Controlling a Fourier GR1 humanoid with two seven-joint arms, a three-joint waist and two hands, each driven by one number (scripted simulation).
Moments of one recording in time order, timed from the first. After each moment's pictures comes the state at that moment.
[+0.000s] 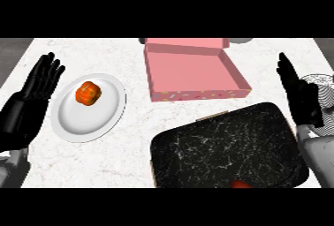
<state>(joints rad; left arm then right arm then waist) -0.18 0.55 -0.15 -1.66 0.33 0.11 -0.18 -0.33 -0.48 0.17 -1.37 -0.10 -0.26 0.10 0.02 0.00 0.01</state>
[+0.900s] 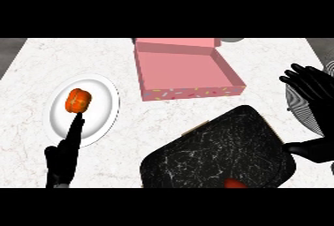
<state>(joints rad) 0.07 0.33 -0.27 -1.43 0.21 0.37 -0.04 -0.15 -0.52 -0.01 -1.68 -0.56 0.24 -0.15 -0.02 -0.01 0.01</state>
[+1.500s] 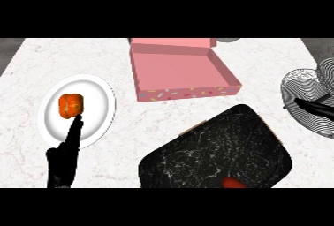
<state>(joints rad) 0.09 0.32 -0.27 -1.44 0.18 0.40 -0.03 -0.01 -0.92 -0.03 -1.98 -0.32 0.52 -0.06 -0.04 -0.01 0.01</state>
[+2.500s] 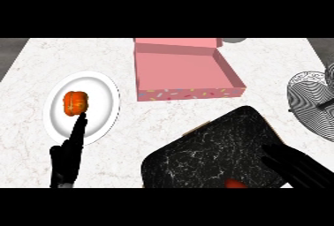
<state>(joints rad) 0.07 0.29 -0.25 -1.44 0.16 0.36 -0.02 0.28 -0.78 0.16 -2.37 0.34 0.36 0.13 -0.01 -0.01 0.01</state>
